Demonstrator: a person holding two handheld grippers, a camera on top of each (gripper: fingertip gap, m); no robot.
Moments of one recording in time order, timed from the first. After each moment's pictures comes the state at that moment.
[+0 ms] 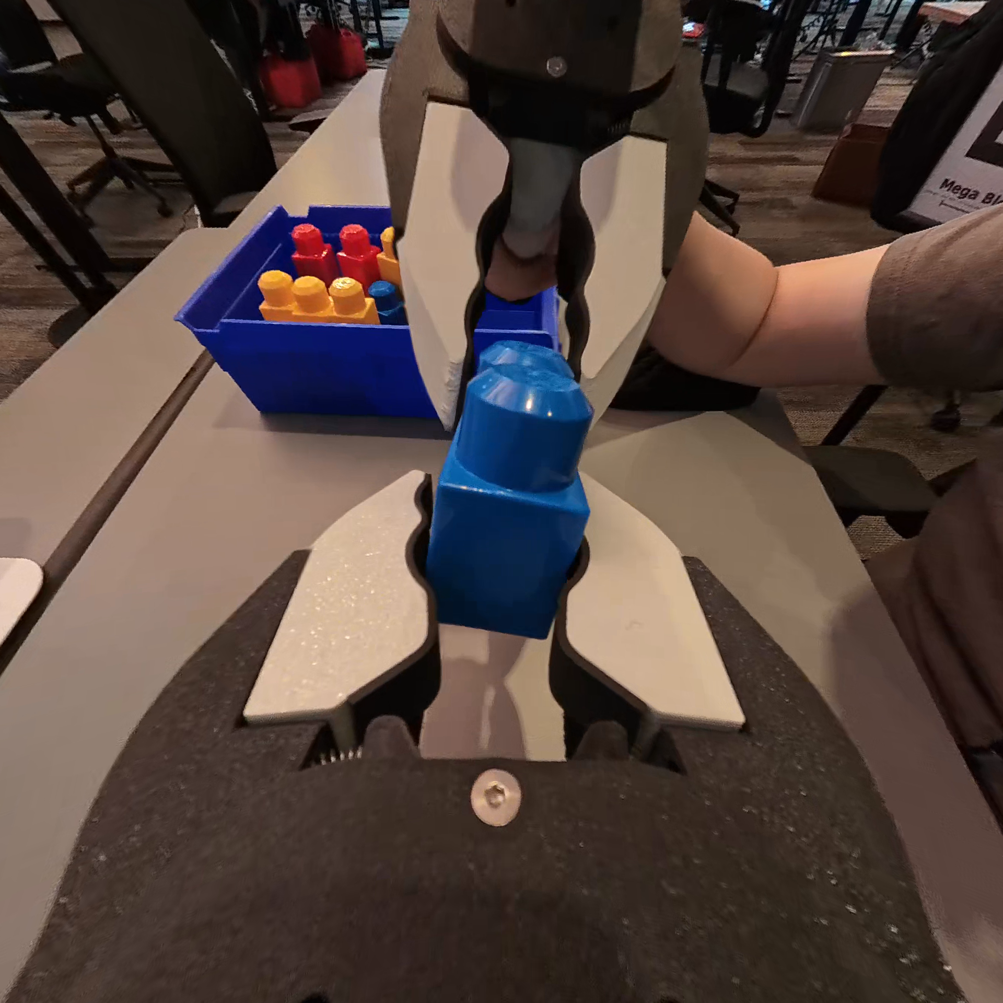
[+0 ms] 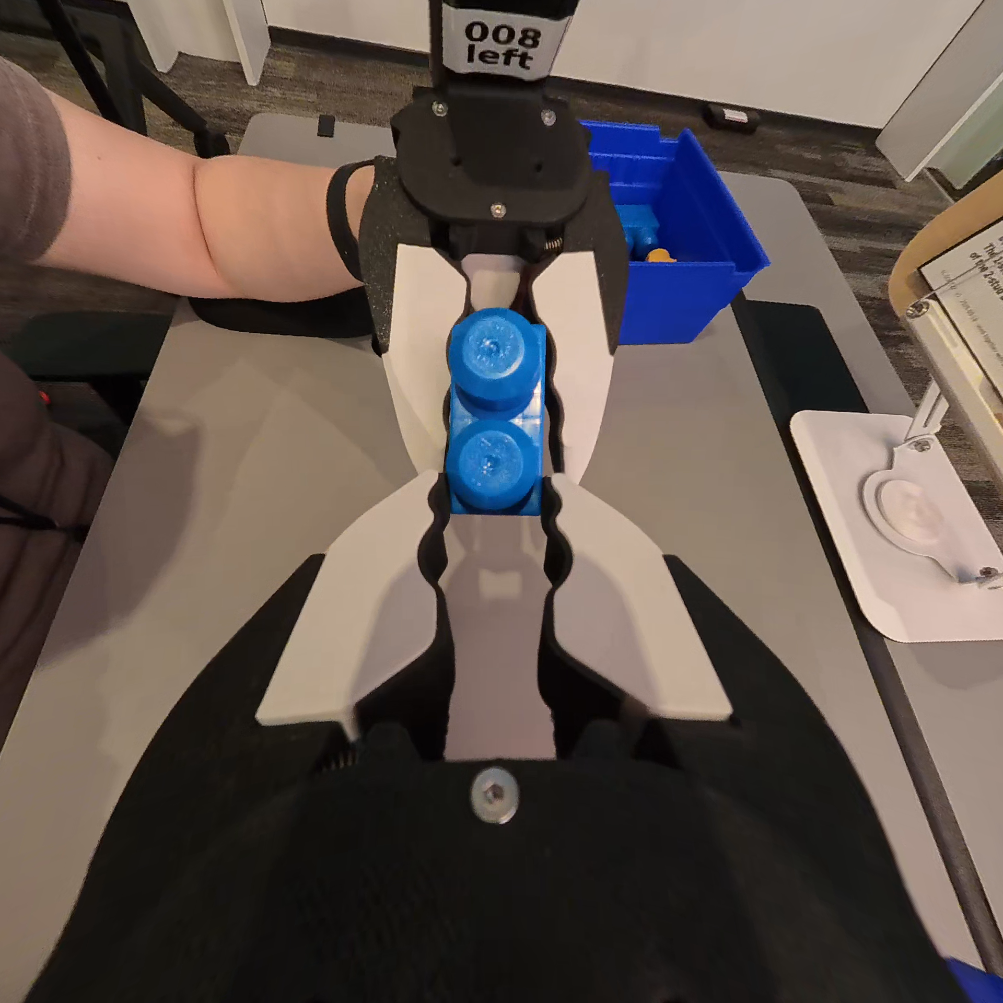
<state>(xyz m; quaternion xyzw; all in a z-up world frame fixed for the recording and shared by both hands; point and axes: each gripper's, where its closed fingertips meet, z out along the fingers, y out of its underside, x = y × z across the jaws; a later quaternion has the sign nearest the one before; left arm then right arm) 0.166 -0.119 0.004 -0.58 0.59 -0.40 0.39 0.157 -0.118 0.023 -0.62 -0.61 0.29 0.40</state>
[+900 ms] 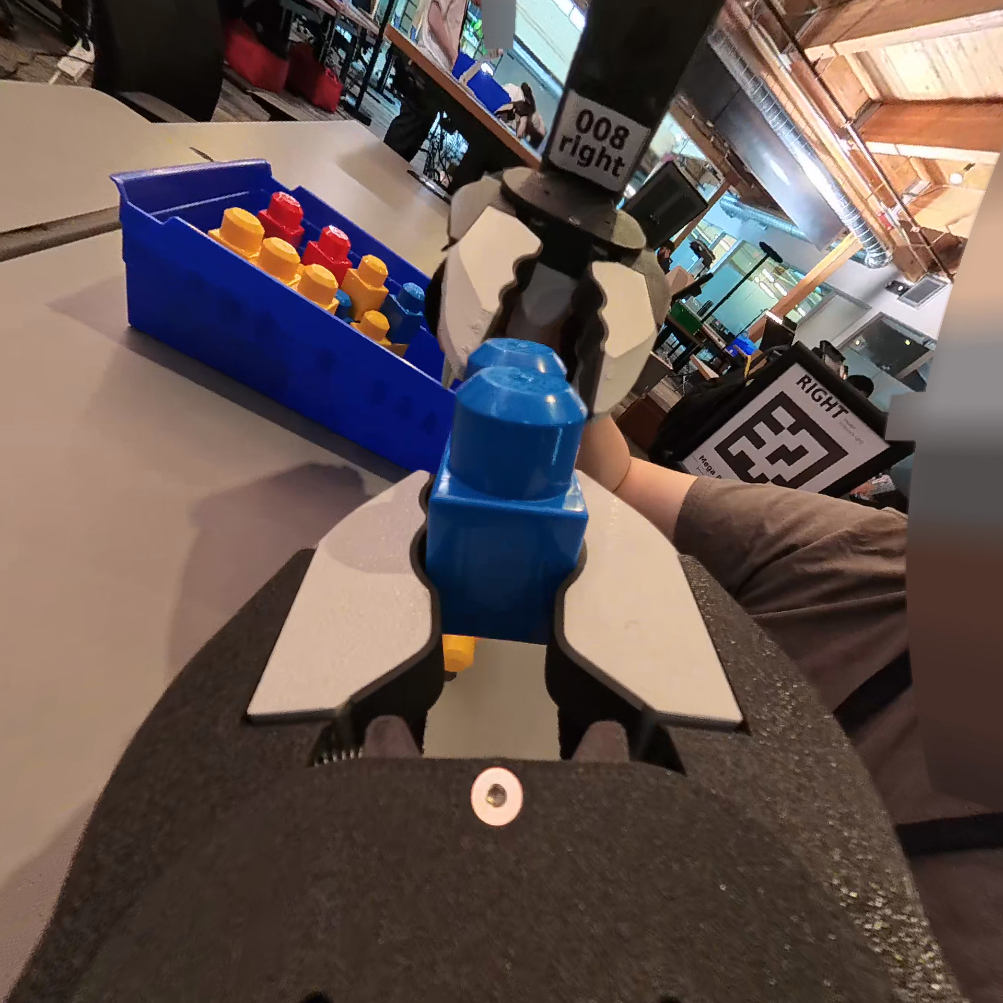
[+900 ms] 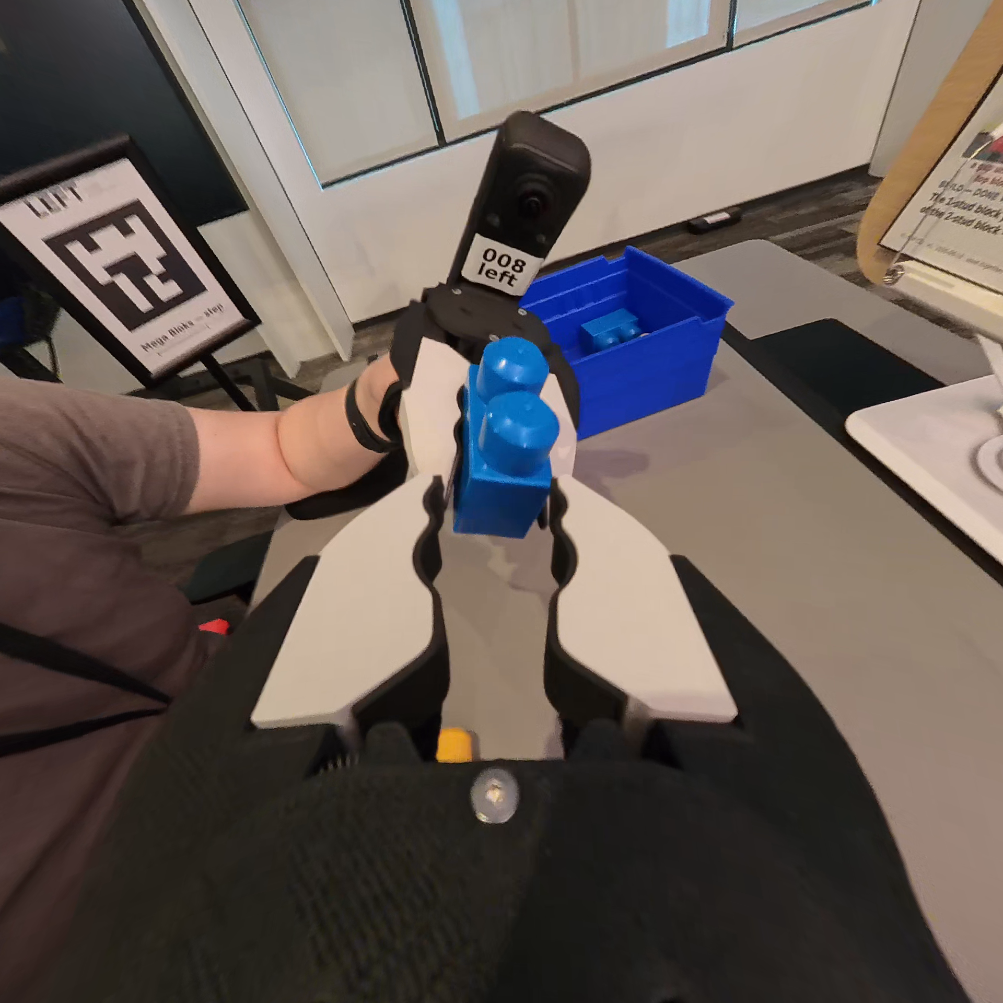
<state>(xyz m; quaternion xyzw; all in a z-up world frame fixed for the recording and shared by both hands) 0.159 -0.098 0.019 -0.64 0.39 -0.60 0.26 0.157 -0.087 0.047 -0.64 -0.44 0.47 0.41</state>
